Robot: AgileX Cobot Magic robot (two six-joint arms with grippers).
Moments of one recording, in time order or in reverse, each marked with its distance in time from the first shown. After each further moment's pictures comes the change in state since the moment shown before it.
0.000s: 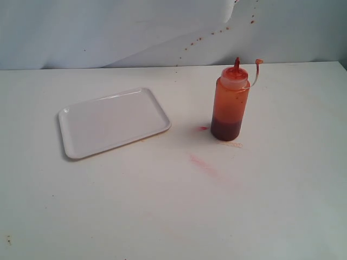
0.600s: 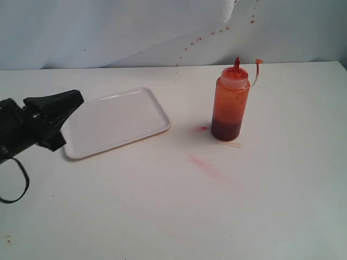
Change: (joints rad) left arm -0.004 1.547 -0.206 0.337 -0.595 -0.067; right arm 0.000 0.000 0.000 0.000 0.000 0.000
